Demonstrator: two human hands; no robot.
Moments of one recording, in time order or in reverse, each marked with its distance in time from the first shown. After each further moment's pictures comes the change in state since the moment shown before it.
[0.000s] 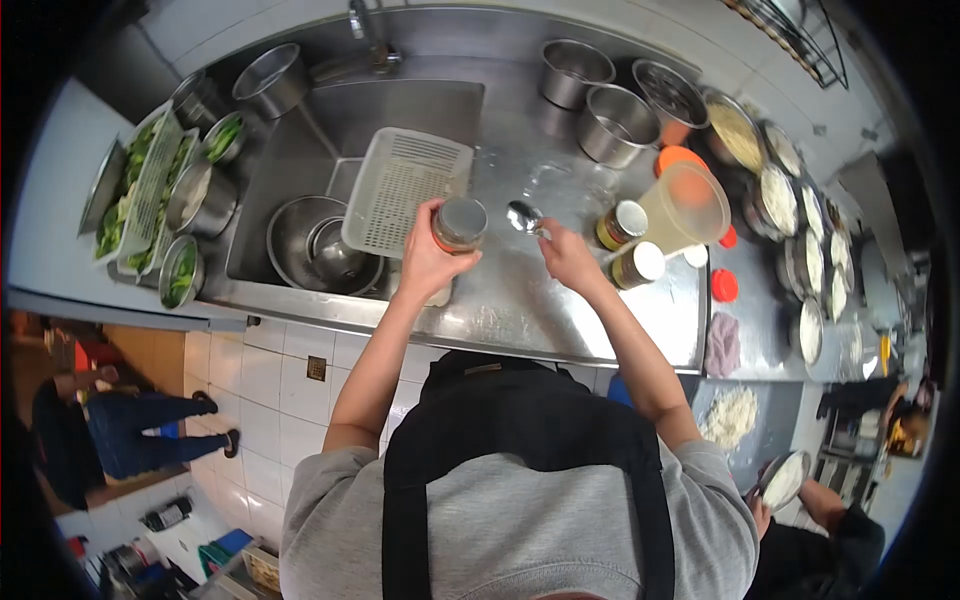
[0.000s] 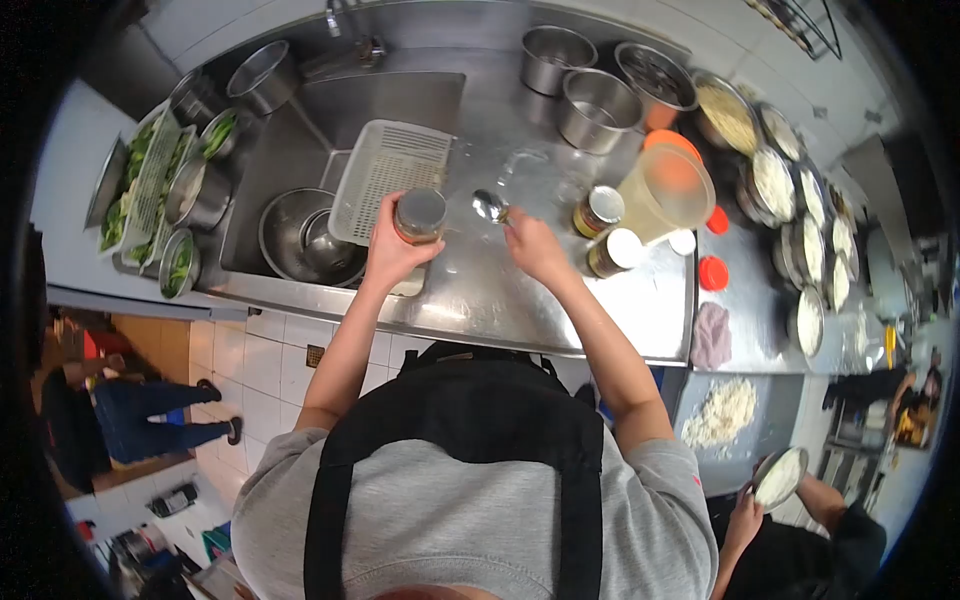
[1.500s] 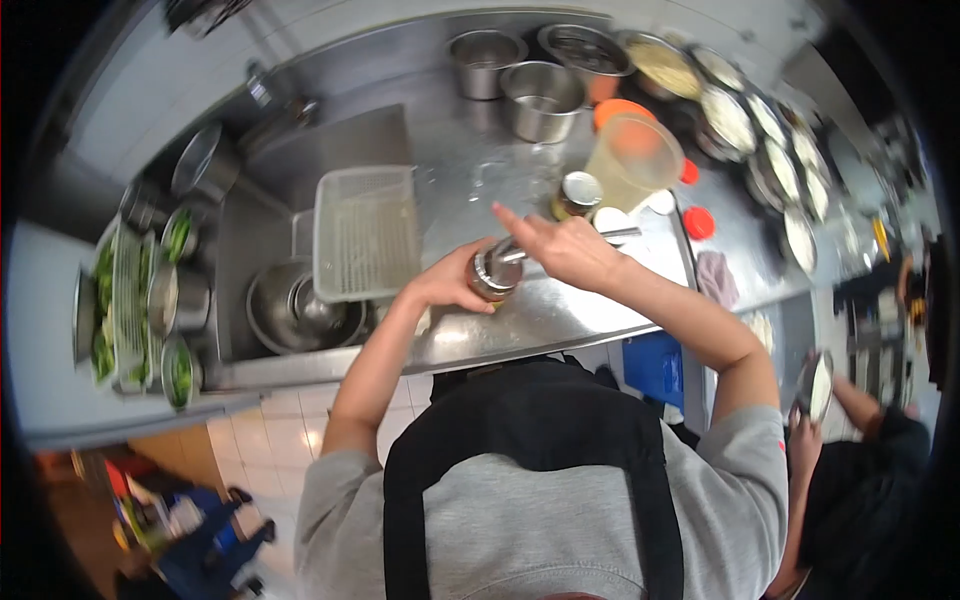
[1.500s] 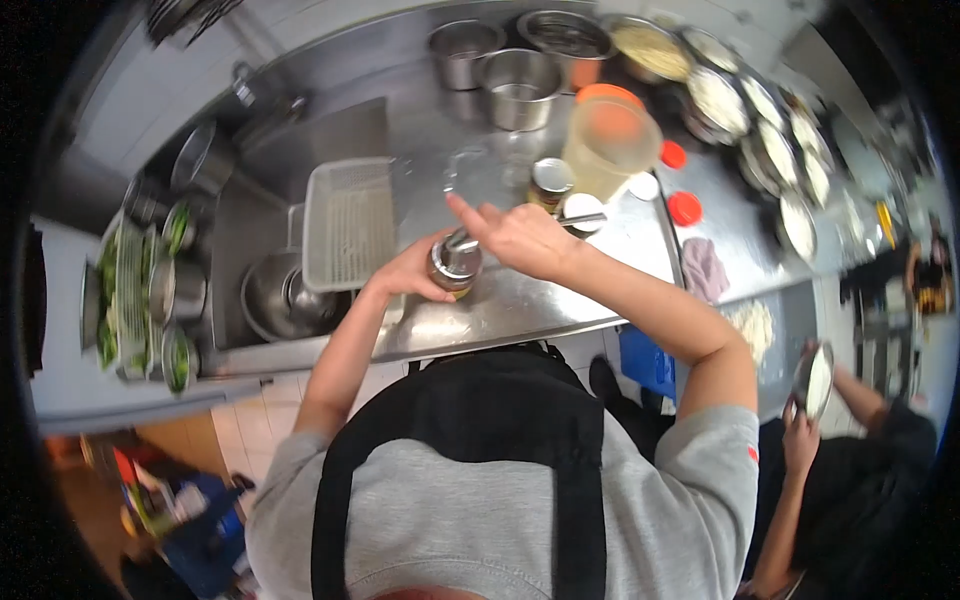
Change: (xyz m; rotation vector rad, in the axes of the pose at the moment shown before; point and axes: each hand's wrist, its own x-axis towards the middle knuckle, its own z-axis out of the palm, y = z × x) left_hand 0.036 0.010 0.053 -0.415 -1.103 -0.006; right_hand -0.046 -0.046 -0.076 -0.715 -0.092 -0.414
